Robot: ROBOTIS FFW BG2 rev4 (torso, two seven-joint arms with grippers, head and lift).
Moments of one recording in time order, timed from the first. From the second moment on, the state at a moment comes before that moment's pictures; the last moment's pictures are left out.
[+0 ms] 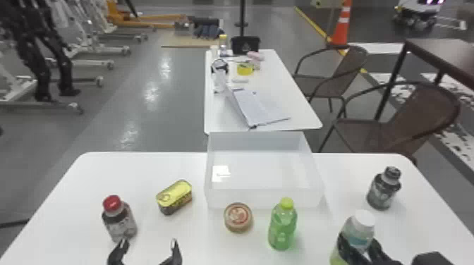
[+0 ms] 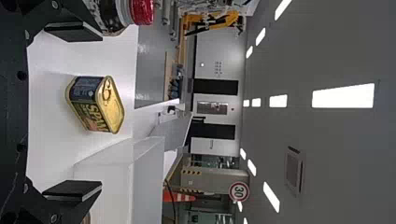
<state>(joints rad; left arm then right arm) 0.41 0.00 -0.06 -1.61 0.03 -0.44 0.04 0.39 -0.11 -0.05 -1.74 -0.16 -0.06 0.27</state>
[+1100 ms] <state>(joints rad) 0.40 0.00 -0.08 -1.60 0.04 -0.44 0.04 0.14 -0.20 0.00 -1.84 -0.24 0.14 0.35</state>
